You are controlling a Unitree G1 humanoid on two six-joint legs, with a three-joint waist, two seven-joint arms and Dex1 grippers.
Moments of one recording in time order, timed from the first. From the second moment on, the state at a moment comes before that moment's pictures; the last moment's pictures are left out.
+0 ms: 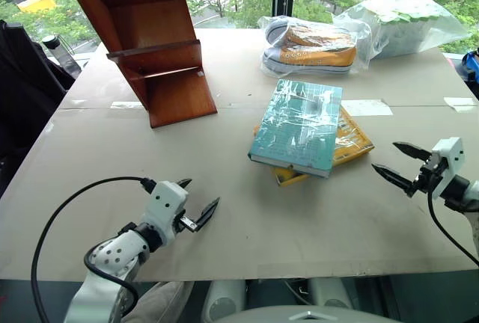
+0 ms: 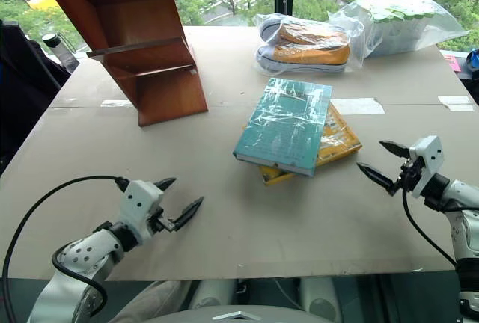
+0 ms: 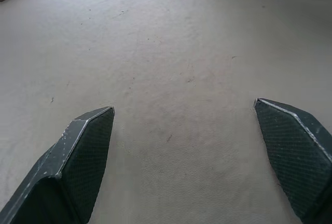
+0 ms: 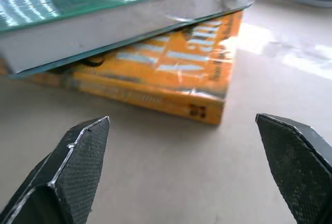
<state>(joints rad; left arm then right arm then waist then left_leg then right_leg) 0.35 0.52 0.14 -0.49 -0.20 0.27 -0.57 -0.11 -0.69 -0.27 0.17 0.47 0.09 0.97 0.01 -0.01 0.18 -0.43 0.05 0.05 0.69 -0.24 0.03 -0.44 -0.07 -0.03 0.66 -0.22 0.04</state>
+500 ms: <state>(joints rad) 0.13 0.86 0.45 -0.45 -0.59 0.46 -0.91 -0.91 -0.50 -0.08 0.79 0.12 0.16 0.50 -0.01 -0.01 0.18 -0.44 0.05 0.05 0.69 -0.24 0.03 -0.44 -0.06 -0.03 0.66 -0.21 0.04</state>
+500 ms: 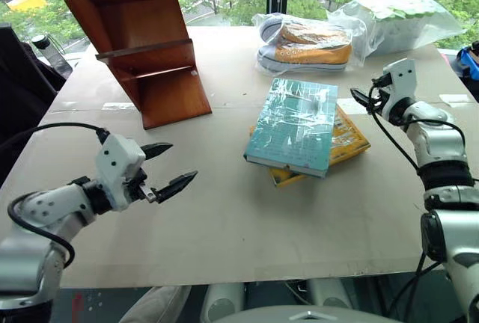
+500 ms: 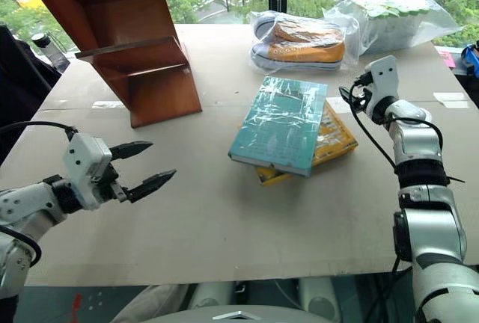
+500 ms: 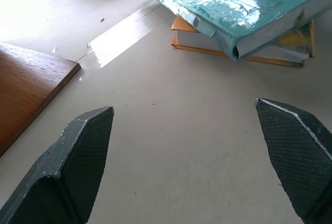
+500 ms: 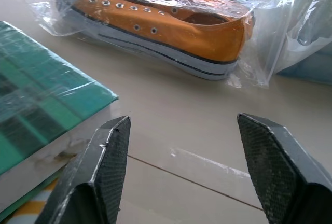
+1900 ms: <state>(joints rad) 0.16 0.98 0.61 -0.45 -0.78 0.65 -1.08 -0.97 -0.33 -0.04 1.01 0.07 -0.01 1.06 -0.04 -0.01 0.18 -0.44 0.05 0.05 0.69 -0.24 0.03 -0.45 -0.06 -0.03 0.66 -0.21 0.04</state>
